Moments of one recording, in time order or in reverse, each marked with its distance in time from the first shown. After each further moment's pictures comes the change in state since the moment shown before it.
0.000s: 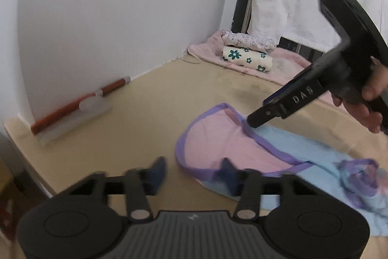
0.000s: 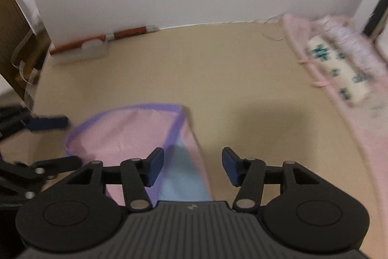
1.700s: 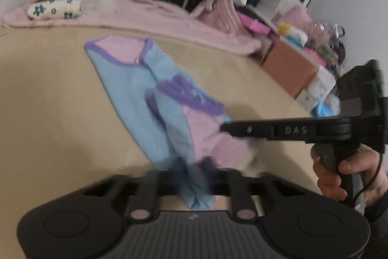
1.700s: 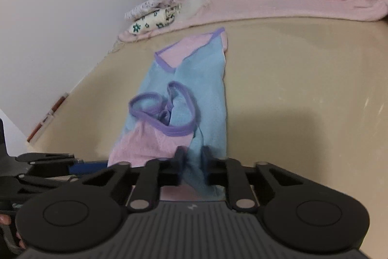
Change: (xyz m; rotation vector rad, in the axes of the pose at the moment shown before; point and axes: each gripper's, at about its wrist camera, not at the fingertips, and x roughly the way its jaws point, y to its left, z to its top) left arm -0.003 -0.144 -0.014 0.295 0.299 -0.725; right arm -0.142 0.022 -0.287 0.891 -0.379 -0.226
